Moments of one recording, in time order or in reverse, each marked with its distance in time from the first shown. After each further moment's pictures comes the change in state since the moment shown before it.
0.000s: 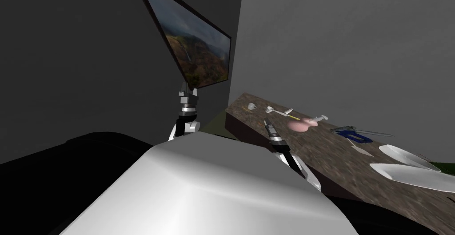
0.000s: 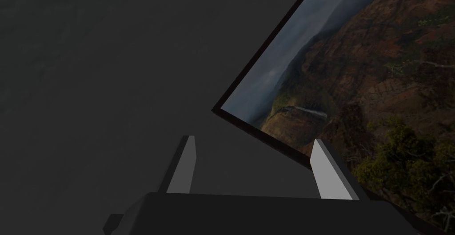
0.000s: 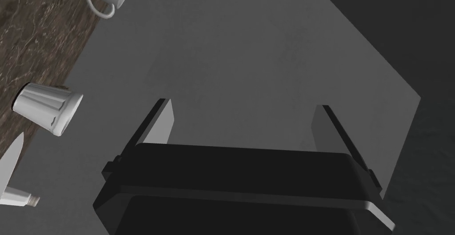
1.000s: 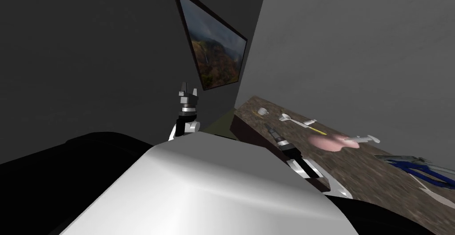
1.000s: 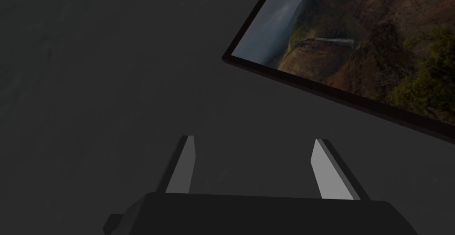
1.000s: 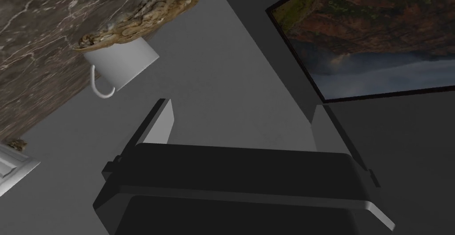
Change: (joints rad) left arm 0.000 0.000 0.000 0.000 0.000 0.000 0.000; right arm 0.058 -0.297 0.033 0.124 0.011 0.005 0.059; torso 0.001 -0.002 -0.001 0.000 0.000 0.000
